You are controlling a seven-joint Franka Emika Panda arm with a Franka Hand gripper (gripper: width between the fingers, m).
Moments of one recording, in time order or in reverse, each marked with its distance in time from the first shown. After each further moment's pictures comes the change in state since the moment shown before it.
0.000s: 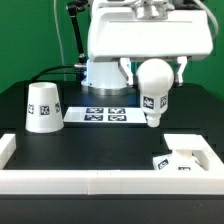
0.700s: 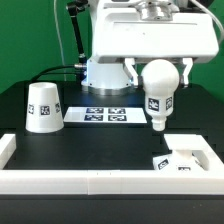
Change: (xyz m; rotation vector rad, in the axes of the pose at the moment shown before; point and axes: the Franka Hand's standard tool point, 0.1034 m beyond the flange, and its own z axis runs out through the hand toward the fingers) arm 0.010 -0.014 0.006 -0.015 0.075 0.006
